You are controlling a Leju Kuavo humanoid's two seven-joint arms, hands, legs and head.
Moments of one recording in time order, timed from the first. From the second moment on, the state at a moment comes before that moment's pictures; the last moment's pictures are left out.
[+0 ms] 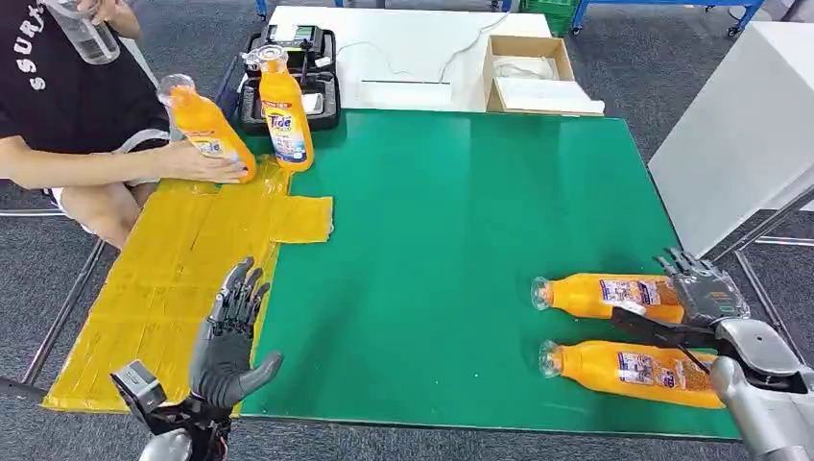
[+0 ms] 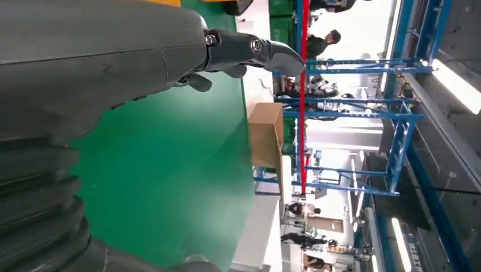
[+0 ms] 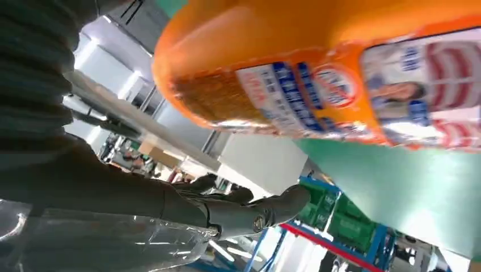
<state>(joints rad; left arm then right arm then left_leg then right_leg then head) 0.08 -0.11 -0.11 -1.49 0.10 -0.22 -0.50 -0.24 -0.60 0.07 -1.01 1.11 -0.11 -0.15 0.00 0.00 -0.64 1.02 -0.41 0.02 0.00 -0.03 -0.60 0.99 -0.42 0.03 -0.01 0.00</state>
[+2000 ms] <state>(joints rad) -0.02 -0.13 -0.29 -1.32 -0.01 -0.04 -0.42 -0.18 -0.02 -0.10 -1.35 0.55 -0.59 -0.44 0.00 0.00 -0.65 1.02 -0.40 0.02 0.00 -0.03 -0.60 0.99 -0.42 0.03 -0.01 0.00</state>
